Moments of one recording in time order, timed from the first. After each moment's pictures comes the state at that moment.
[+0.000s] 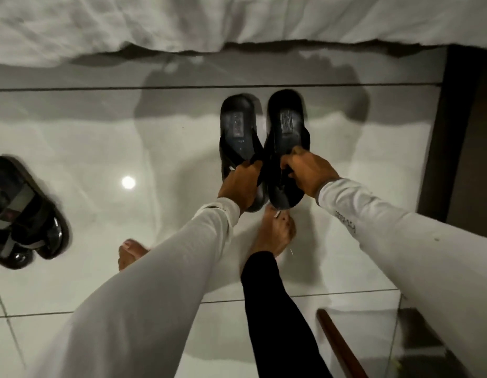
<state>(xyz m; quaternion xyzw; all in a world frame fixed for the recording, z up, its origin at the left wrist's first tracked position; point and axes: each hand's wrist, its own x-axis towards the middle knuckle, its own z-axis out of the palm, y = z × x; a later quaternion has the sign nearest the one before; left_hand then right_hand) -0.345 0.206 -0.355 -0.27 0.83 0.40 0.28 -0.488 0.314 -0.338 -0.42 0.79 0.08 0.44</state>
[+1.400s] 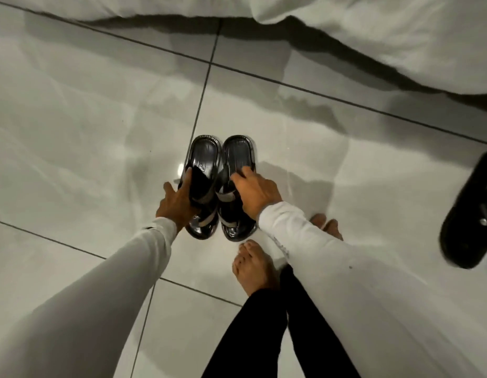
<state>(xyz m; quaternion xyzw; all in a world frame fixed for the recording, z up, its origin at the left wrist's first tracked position) 0.160 -0.141 -0.341 -0.62 0.64 0.32 0.32 -0.019 -0.077 -0.355 -0.57 0.69 0.05 0.44</state>
